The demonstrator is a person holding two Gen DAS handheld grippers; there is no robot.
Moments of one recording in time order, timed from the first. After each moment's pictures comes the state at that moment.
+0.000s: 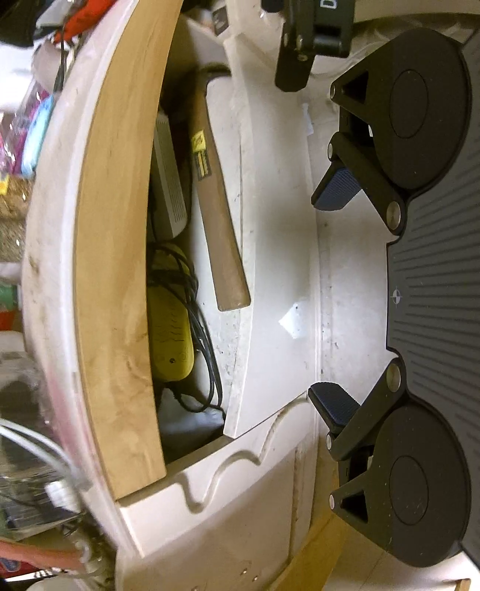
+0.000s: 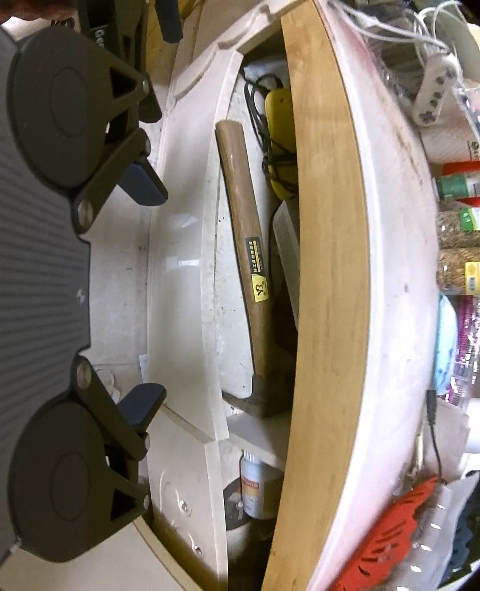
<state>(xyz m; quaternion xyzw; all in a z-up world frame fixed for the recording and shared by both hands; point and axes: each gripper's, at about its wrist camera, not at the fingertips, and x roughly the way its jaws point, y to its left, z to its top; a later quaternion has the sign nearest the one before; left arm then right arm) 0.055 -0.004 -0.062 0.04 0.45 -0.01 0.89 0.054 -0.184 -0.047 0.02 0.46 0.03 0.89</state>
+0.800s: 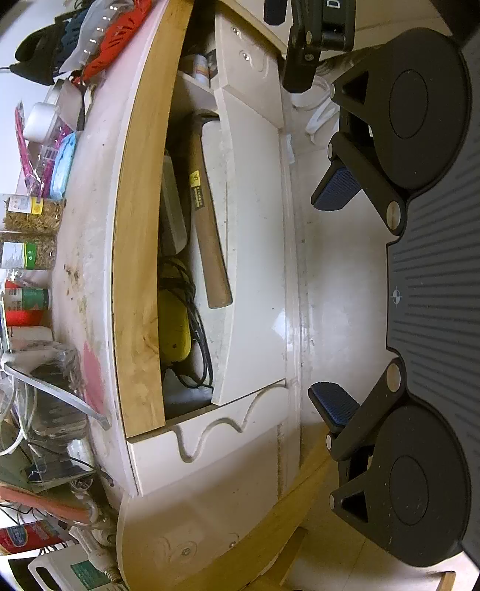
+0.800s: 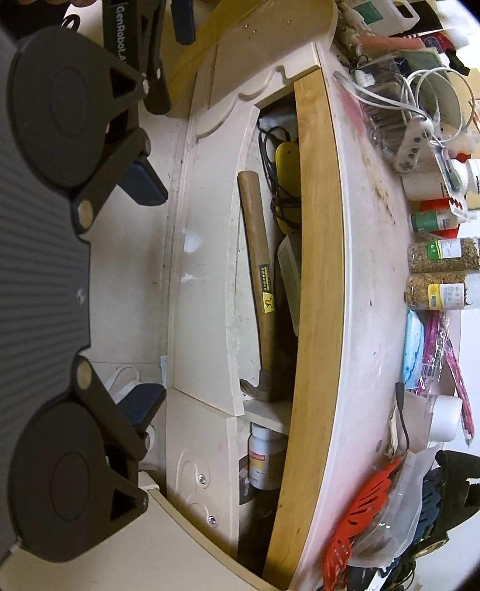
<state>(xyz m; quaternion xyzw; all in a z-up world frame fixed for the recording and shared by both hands) -0.001 0.007 -0.010 0.03 0.44 -0.03 0.90 -0.009 -0.192 -0.005 0.02 0.44 0.06 0.89</state>
